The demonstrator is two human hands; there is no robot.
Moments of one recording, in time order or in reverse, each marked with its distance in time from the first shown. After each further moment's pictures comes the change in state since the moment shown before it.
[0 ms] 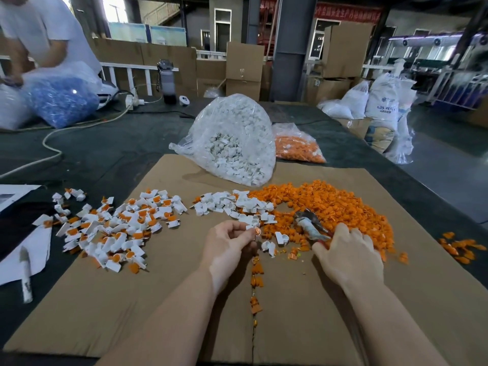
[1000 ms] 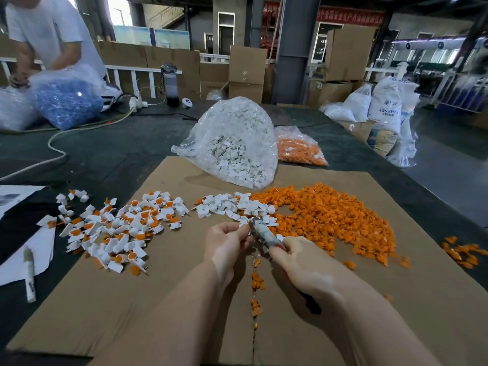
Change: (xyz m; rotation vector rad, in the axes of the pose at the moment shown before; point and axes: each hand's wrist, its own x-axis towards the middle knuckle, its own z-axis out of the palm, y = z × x) left_hand 0.016 0.003 0.005 -0.197 0.112 -0.173; right_hand -0.022 -0.046 -0.019 0.391 -0.500 -0.347
